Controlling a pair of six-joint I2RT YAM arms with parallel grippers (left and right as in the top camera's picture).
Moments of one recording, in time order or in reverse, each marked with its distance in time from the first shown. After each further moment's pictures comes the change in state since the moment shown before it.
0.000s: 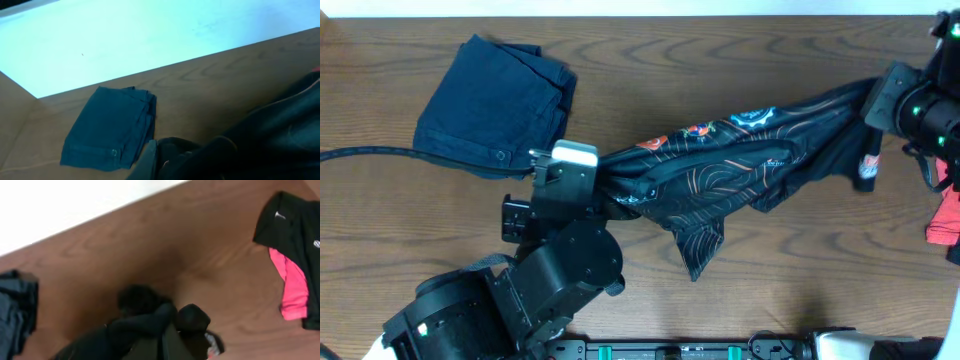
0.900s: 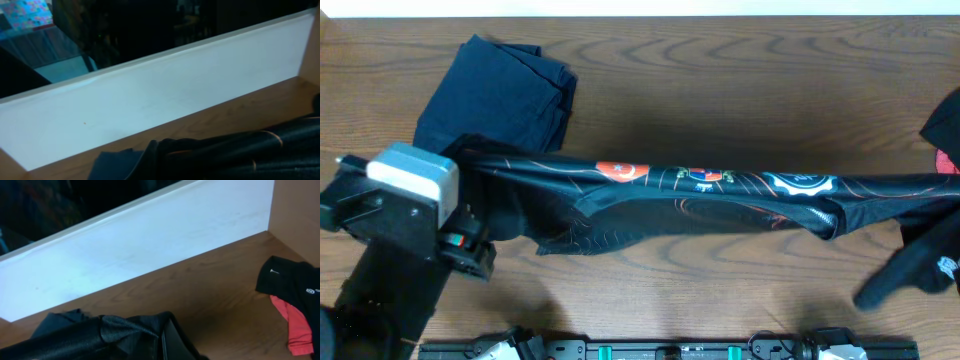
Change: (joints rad) left arm 0.000 0.002 0.546 -0.048 0.115 0.397; right arm 0.000 -0.444 0.054 0.012 -0.015 -0.018
